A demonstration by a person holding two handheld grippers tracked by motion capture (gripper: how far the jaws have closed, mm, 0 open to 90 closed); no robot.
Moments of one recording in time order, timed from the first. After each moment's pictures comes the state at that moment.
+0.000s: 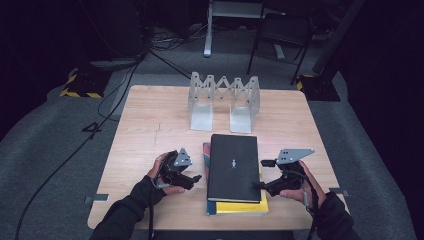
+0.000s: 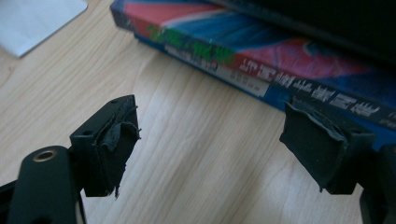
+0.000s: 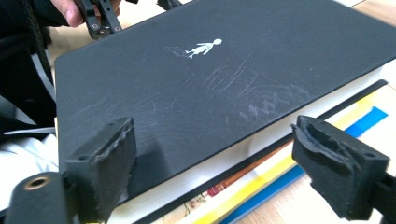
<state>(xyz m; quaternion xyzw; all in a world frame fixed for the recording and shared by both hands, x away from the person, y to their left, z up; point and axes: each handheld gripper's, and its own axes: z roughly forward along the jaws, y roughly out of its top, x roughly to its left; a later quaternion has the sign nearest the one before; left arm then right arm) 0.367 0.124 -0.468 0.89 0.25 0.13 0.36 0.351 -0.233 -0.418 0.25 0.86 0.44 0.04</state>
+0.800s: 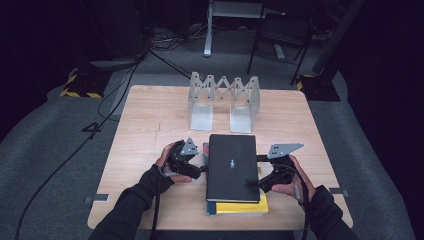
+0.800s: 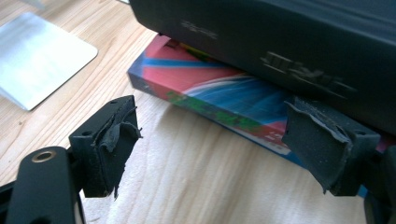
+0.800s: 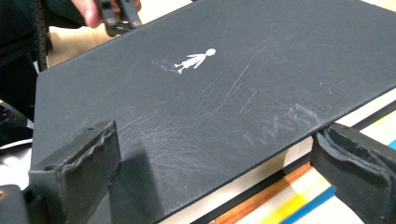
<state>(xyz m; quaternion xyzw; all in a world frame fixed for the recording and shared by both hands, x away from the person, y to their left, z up) 0.398 0.115 -0.465 0.88 0.25 0.14 0.39 0.368 -0.214 -0.423 0.24 0.86 0.44 0.03</state>
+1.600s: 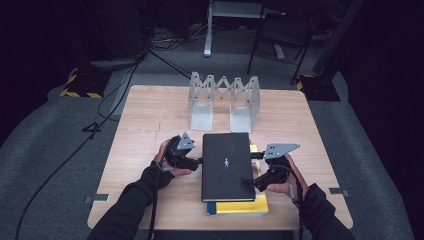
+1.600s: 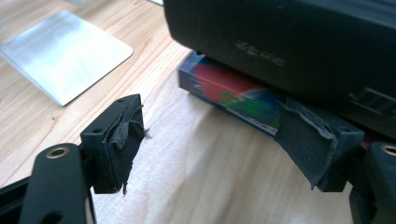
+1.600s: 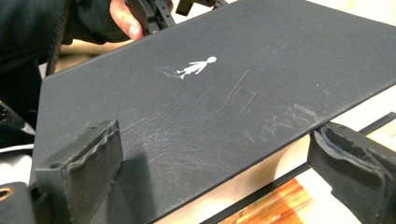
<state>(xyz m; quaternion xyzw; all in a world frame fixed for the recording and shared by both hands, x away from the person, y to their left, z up) 0.421 0.124 -0.475 0.86 0.27 0.15 0.40 0.372 -0.204 -0.426 0.20 0.86 0.47 0.05</state>
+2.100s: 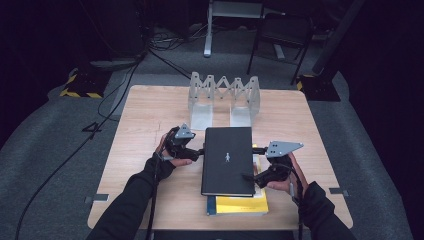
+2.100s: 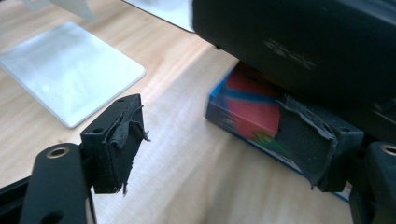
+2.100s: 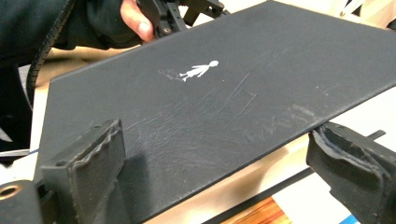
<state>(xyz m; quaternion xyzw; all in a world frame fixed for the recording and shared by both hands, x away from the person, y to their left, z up) 0.452 0.127 -0.472 0.85 0.28 0.12 0.44 0.373 -0.207 -0.418 0.19 0.85 0.48 0.09</state>
